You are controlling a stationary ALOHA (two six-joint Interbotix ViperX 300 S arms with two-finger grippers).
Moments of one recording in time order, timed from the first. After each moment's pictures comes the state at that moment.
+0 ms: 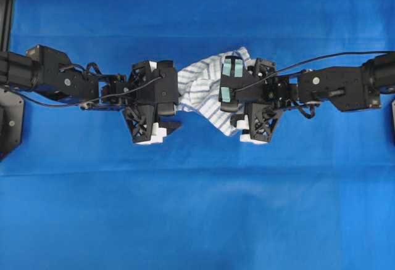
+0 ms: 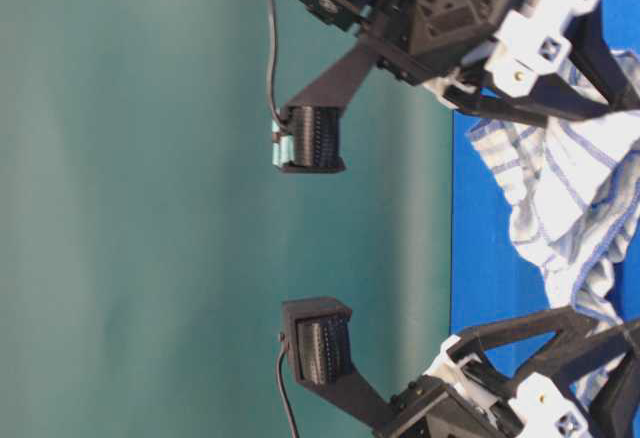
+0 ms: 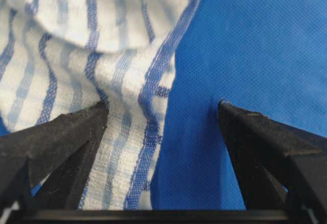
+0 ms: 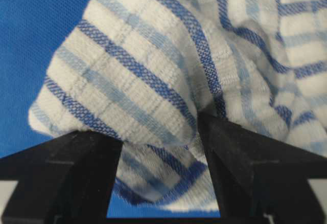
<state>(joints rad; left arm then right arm) 0.08 0.16 0.80 -0.03 -0.23 0.09 -0.08 0.18 0.65 -0.17 0.12 0.21</state>
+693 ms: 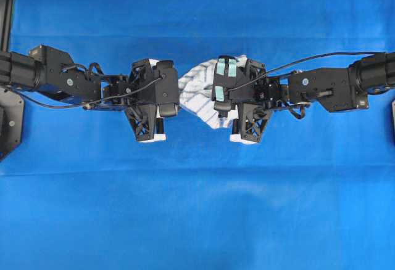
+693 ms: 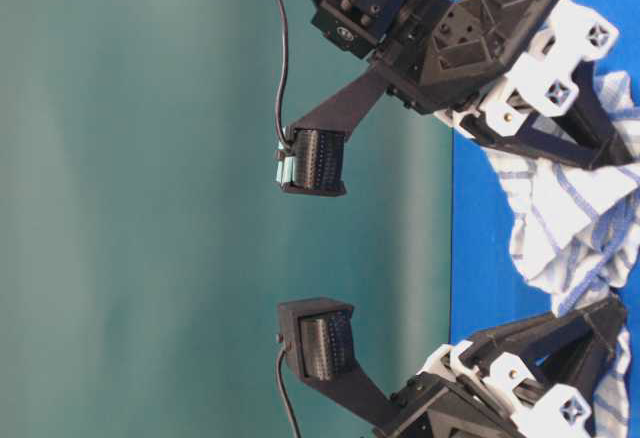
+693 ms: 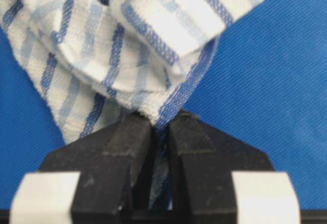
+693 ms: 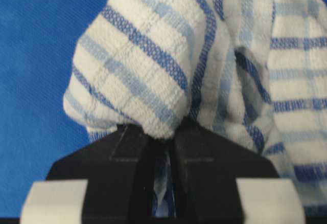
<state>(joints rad) 0.08 0.16 0.79 -0.03 -0.17 0.09 -0.08 0.22 0.61 -0.17 0.11 0.21</state>
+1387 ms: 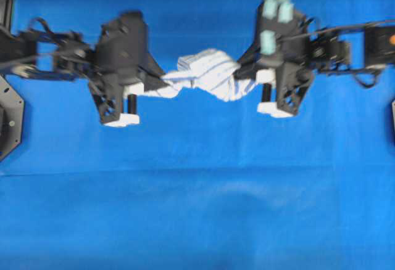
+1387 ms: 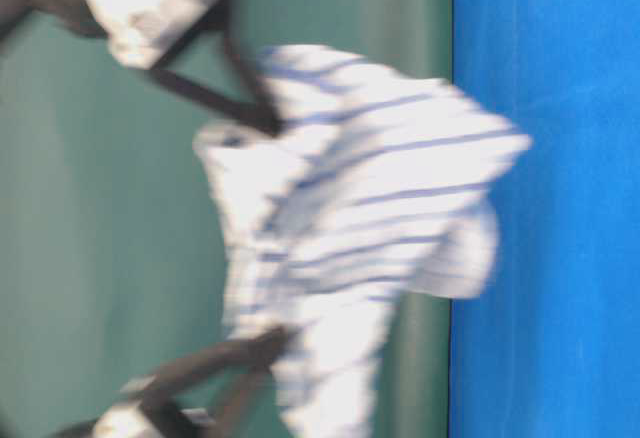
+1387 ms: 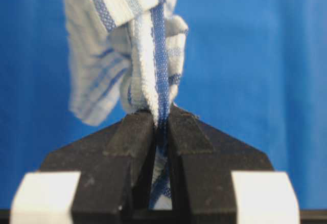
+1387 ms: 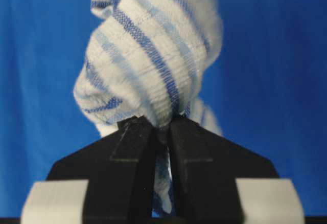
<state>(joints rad) 0.09 -0.35 0.63 -0.03 0.31 0.10 -0.09 -0.27 0.49 -0.19 0.50 0.20</state>
